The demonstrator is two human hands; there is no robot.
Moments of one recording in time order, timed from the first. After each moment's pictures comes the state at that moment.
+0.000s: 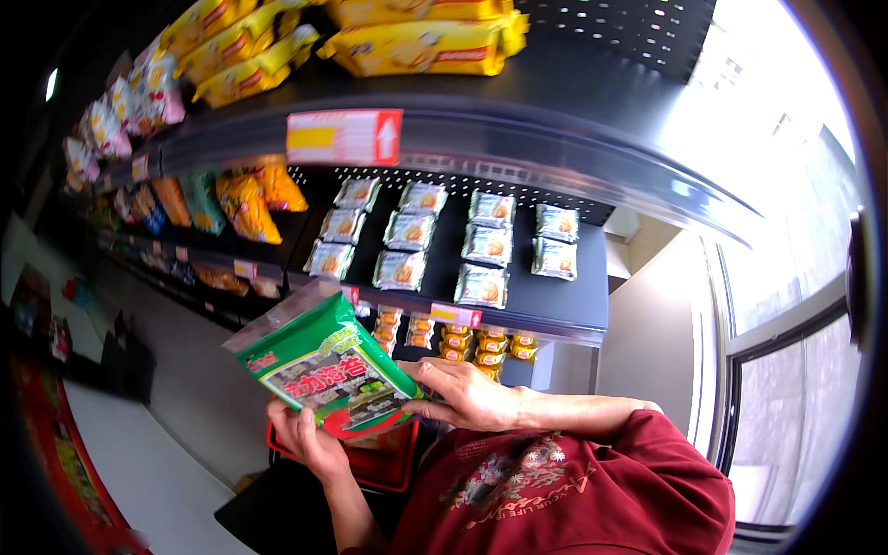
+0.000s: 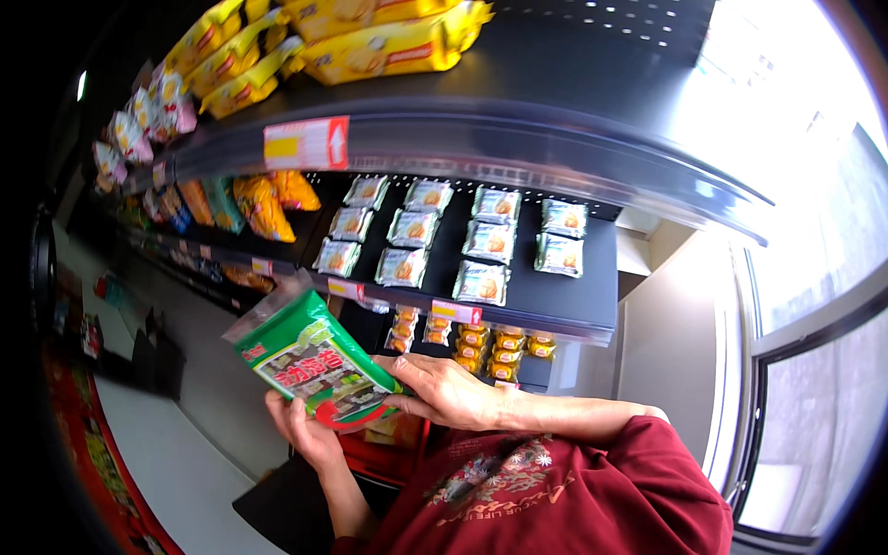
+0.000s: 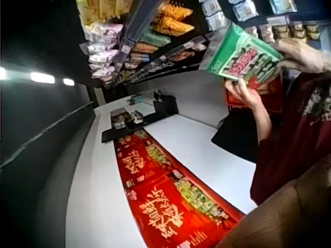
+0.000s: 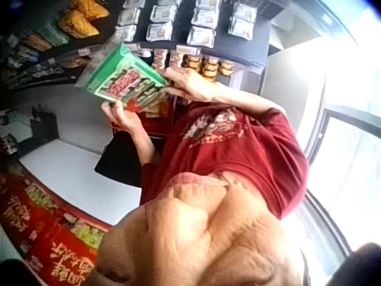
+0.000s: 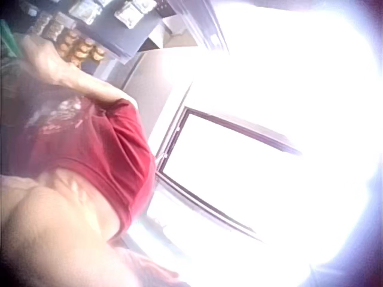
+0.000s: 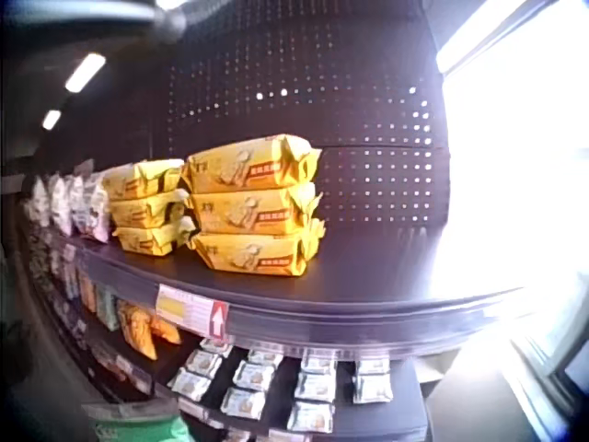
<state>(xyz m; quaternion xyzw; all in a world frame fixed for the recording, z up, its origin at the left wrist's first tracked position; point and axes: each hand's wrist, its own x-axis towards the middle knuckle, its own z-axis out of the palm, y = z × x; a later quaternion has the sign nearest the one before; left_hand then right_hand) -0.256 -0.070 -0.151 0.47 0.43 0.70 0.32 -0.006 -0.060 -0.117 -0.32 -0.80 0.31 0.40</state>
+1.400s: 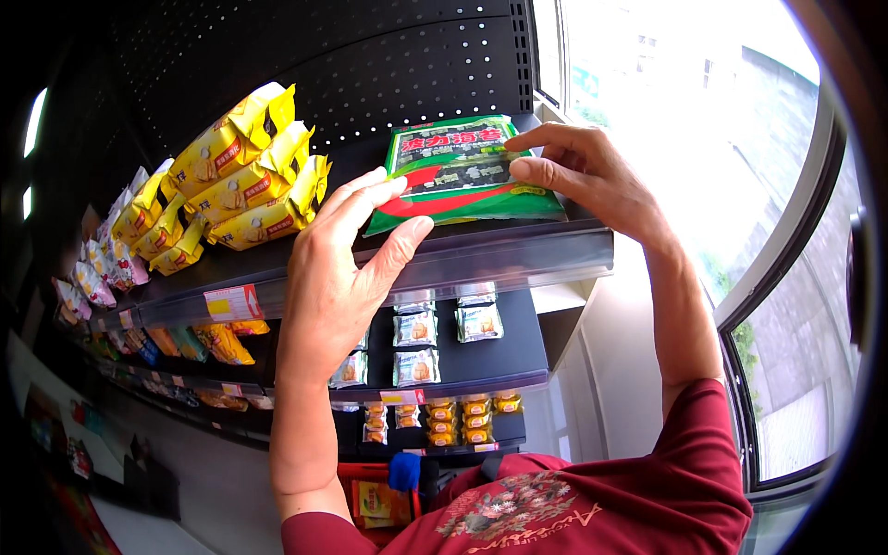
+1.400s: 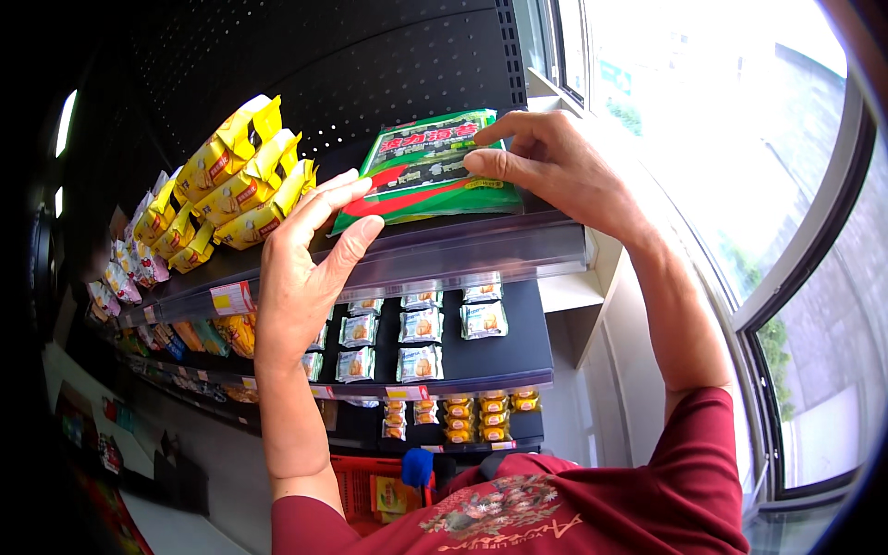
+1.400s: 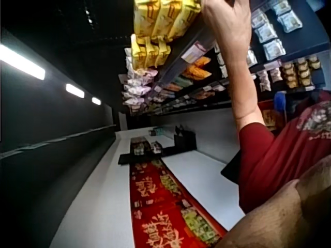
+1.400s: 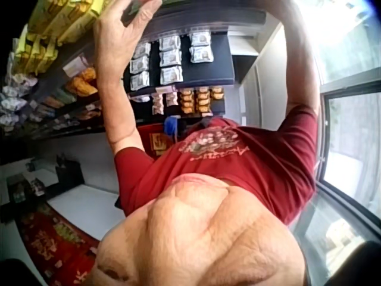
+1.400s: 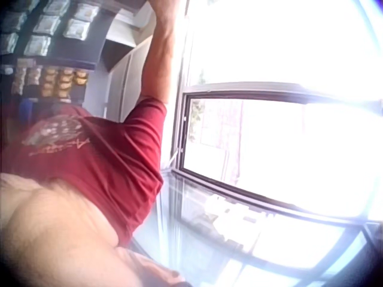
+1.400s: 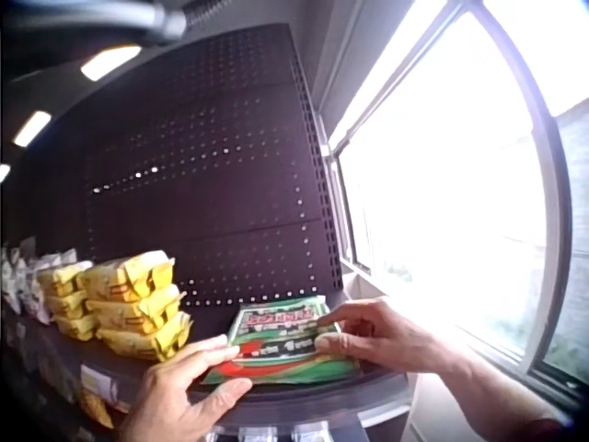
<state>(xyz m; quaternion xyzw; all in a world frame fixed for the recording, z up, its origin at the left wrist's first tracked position) 0.000 0.032 0.117 0.88 0.17 0.43 0.13 0.270 -0.062 0.109 -0.59 -0.65 0.00 0.48</state>
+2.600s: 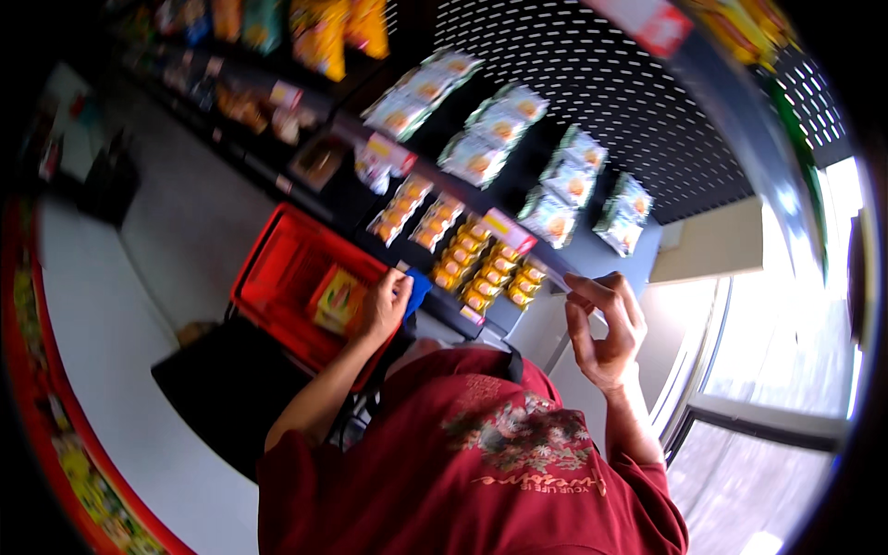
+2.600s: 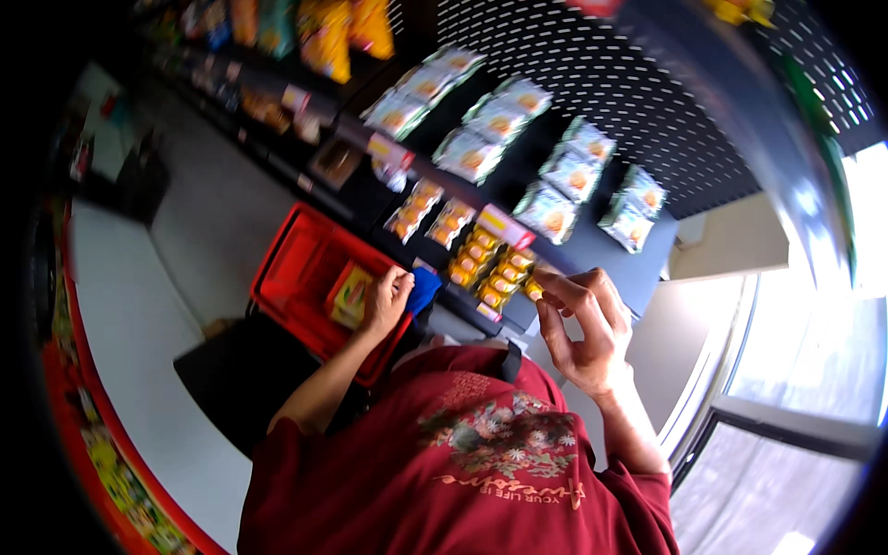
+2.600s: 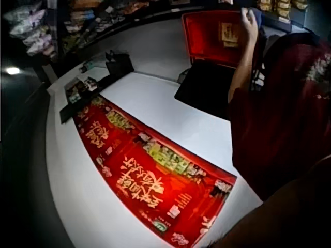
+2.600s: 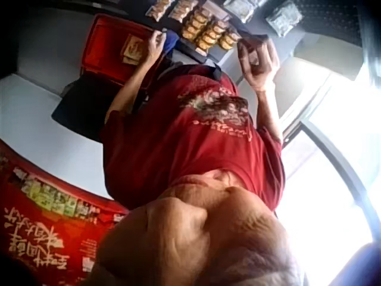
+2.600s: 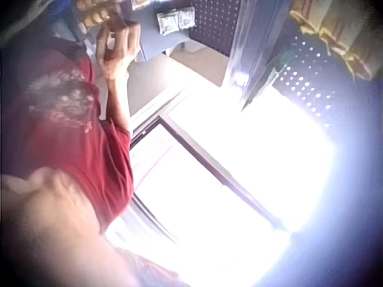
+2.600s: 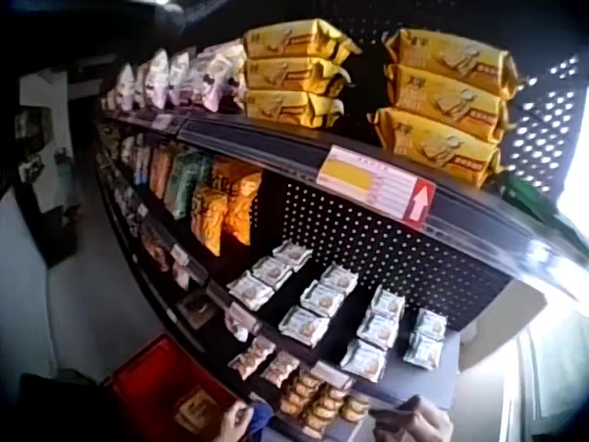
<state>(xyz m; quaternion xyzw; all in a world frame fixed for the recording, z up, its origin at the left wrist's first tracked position) -0.229 -0.048 -0.380 0.64 0.56 0.41 0.33 0.051 -0.087 -0.078 -0.47 -0.79 0.07 0.39</state>
